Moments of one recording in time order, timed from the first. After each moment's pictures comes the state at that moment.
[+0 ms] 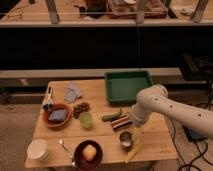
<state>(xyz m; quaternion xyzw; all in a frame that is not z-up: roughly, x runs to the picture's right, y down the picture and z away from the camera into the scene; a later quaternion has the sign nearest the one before) 0.130 0.195 0.759 -0.33 -0.13 -0.02 0.94</state>
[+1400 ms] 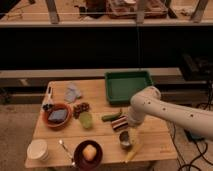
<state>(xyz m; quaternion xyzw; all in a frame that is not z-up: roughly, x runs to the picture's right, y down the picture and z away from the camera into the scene) 0.124 0.194 0.770 -0.31 -0.09 0.00 0.95</state>
